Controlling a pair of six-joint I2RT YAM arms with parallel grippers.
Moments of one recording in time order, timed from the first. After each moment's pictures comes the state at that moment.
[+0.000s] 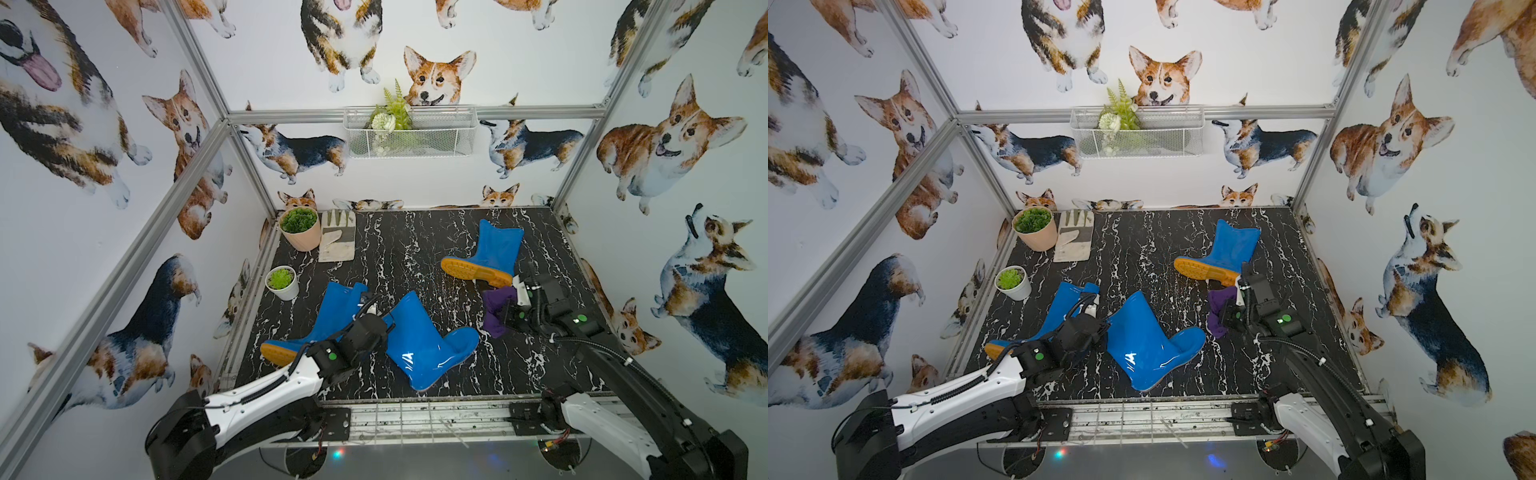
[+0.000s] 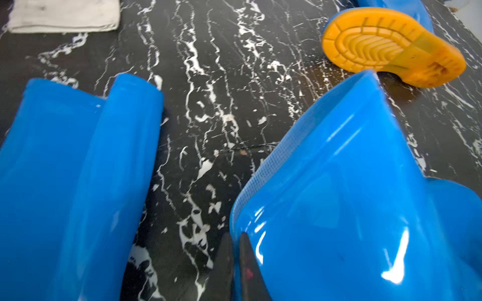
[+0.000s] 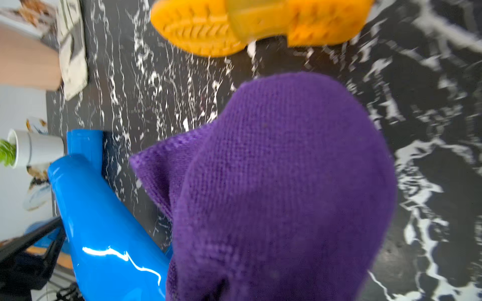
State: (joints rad) left arm -0.92 0.89 0.41 -0.29 -0.42 -0.65; right arm 0.46 0.93 0.69 -0.71 -0.16 0.68
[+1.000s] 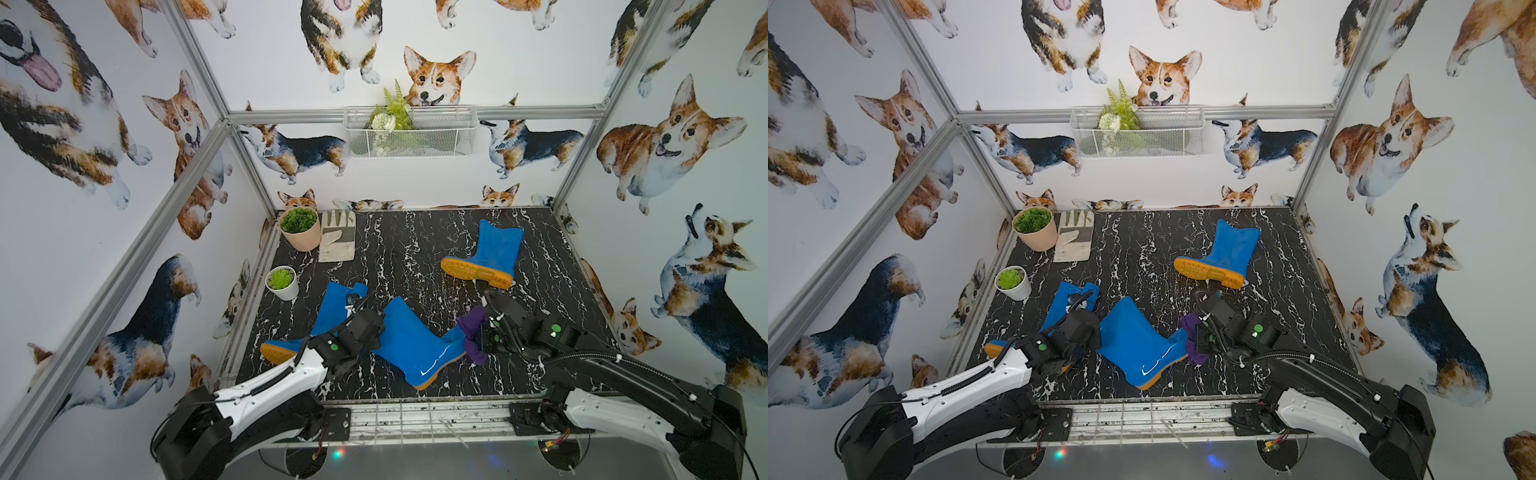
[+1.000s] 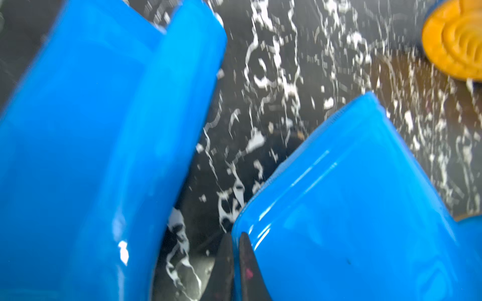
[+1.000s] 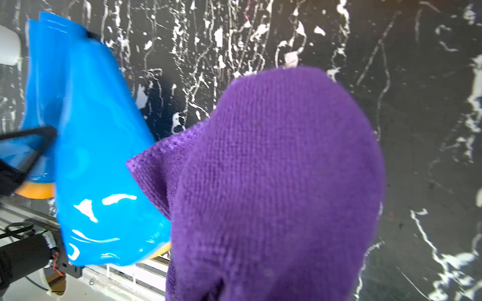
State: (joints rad) left arm -0.75 1.01 0.50 -0.41 -0.36 -0.77; right arm 0.90 0.96 0.73 -0.83 0.05 0.84
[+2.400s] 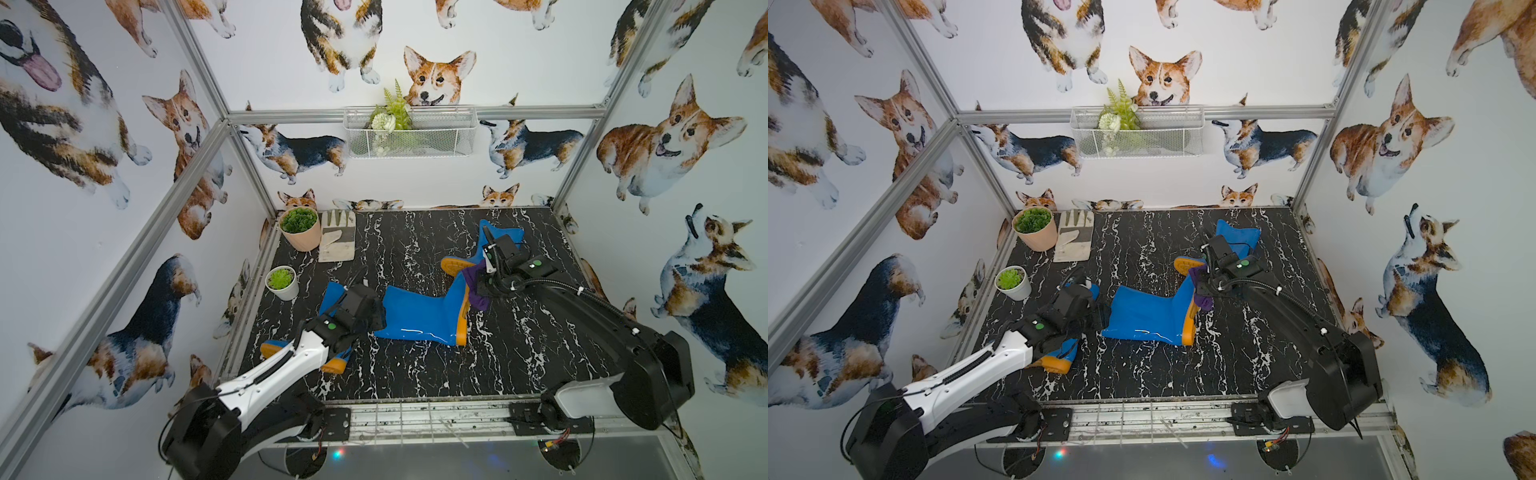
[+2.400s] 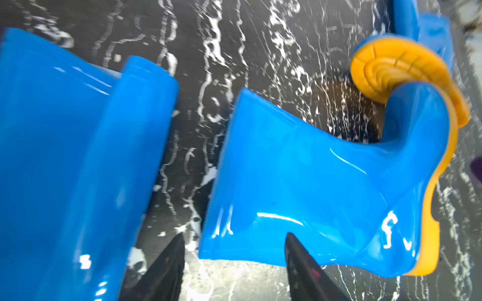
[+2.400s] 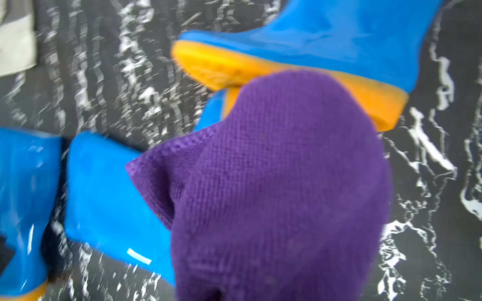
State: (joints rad) left arm -0.60 1.03 0.60 -0.41 -0.07 -0.68; right arm 0.58 1.35 1.14 -0.84 0.06 0.55
